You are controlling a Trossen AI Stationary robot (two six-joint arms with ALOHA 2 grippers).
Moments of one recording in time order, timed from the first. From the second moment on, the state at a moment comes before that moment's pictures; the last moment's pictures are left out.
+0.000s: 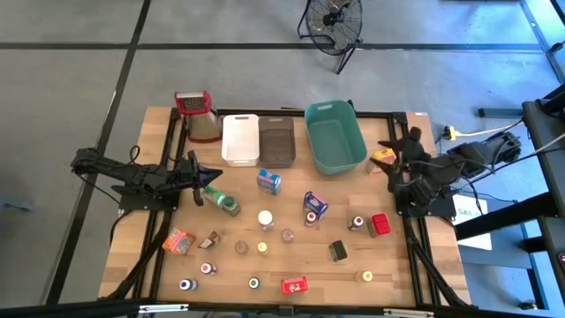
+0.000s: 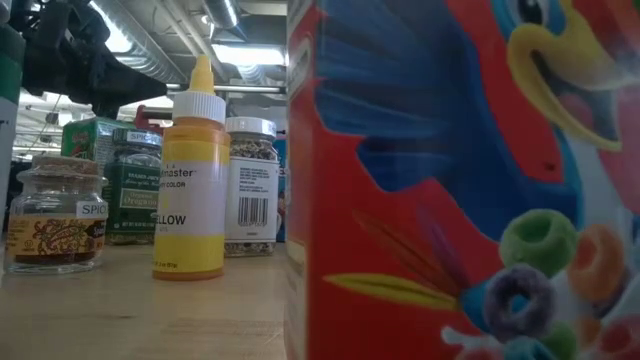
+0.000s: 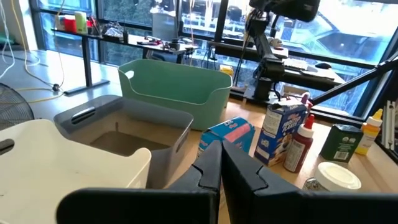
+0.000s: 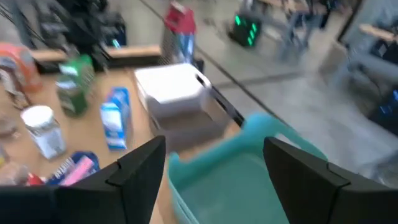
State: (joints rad) left arm -0.27 0.10 0.06 -0.02 -0.59 -0.20; right arm 0.48 0.55 0.86 -0.86 0.90 0.31
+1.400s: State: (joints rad) left arm -0.27 0.10 0.06 -0.02 -0.59 -0.20; right arm 0.33 0.81 1.03 -1.12 0.62 0.35
